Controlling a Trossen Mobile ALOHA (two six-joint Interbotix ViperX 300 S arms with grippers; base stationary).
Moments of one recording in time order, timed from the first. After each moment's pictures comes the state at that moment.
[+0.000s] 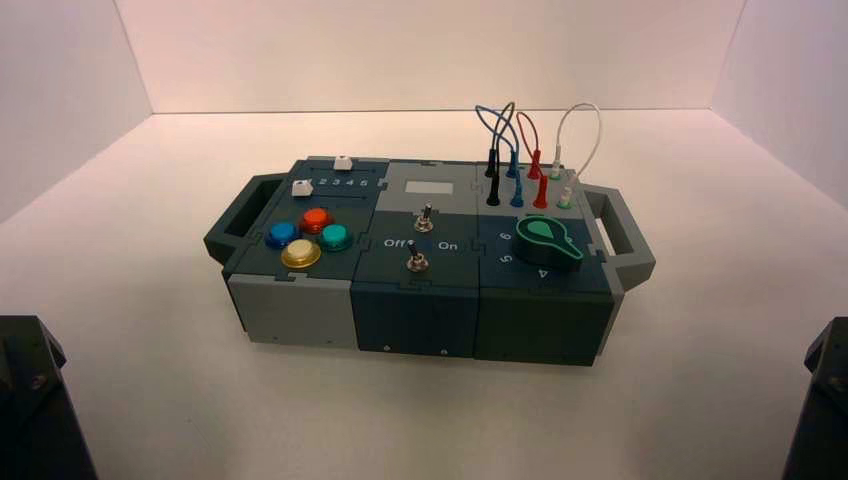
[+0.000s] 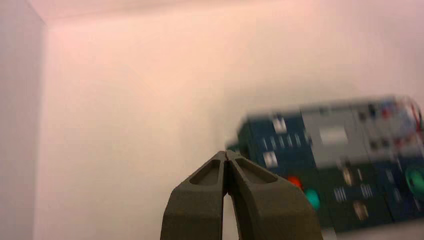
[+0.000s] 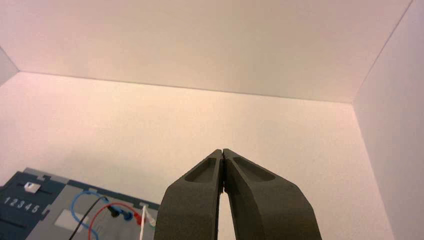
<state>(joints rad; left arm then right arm) -0.28 -0.84 0.89 -0.05 0.87 0.01 0.16 -0.89 1.08 0.01 0.24 0.00</state>
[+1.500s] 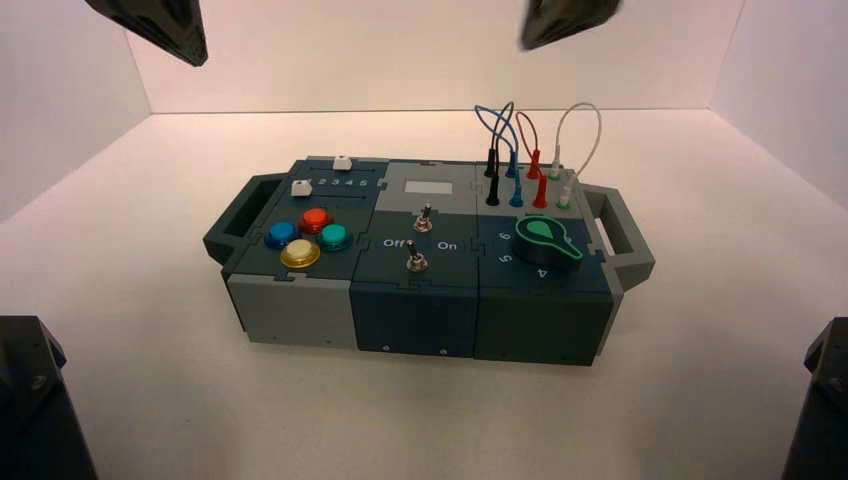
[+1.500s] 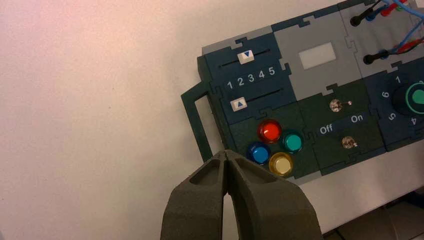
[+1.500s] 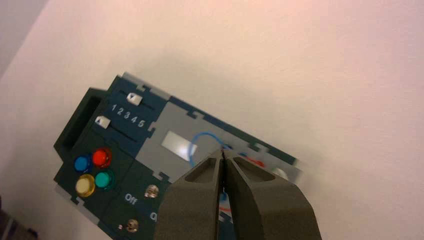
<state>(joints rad) -0.43 -0.60 0.87 -0.04 0.87 0.00 0.53 -0.33 0.79 0.23 0.46 0.01</state>
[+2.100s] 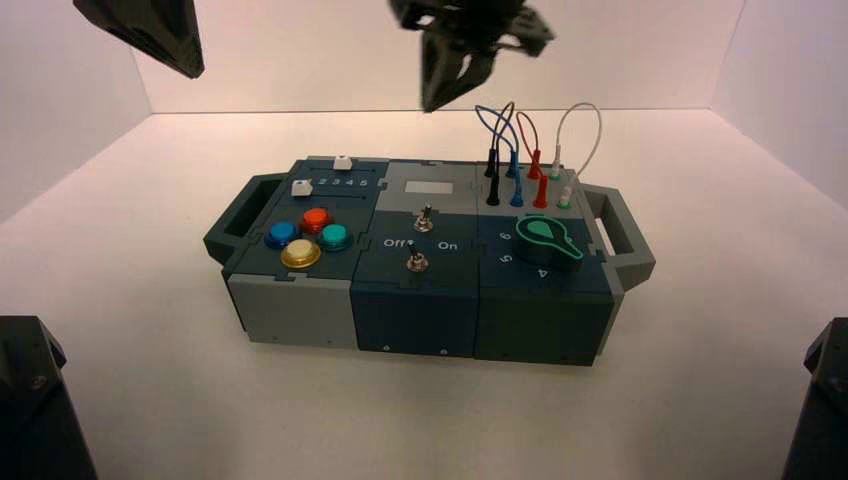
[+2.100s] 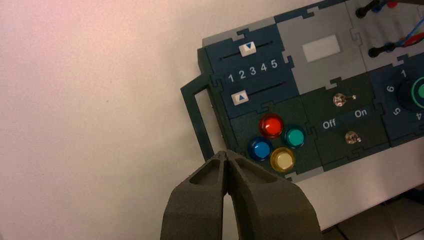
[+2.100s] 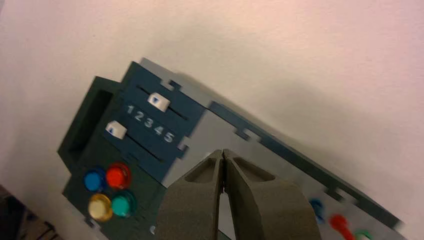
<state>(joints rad) -0.43 -0.61 0.89 -0.04 0.87 0.00 0.65 0.08 0.50 0.31 0.53 0.01</state>
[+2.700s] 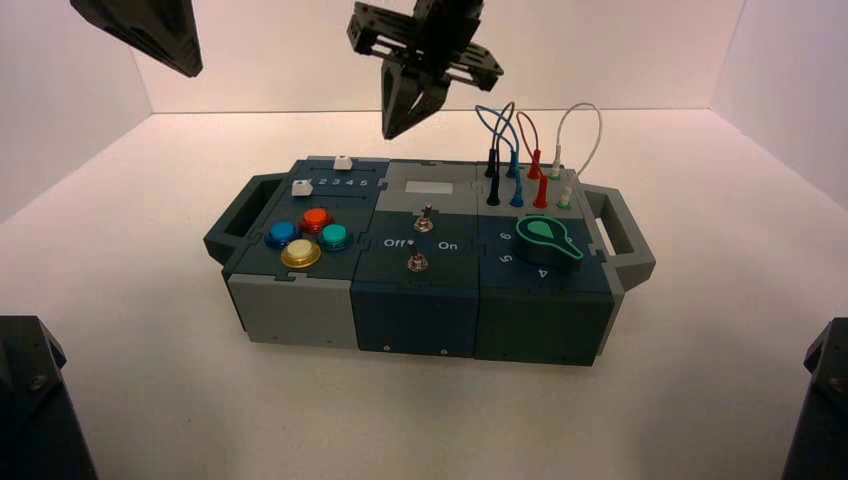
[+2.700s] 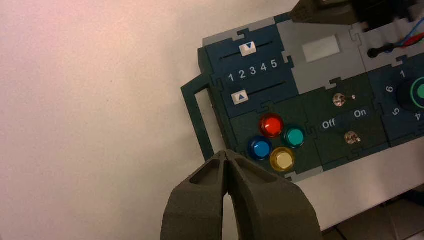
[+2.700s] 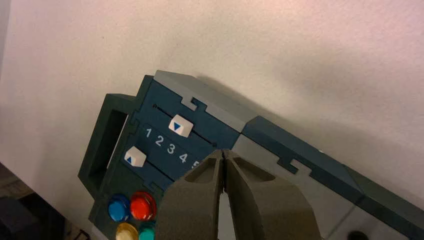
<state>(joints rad) -0.43 -0.62 0.90 -0.04 0.87 -0.01 0.66 0.26 0.36 0.44 0.59 0.00</state>
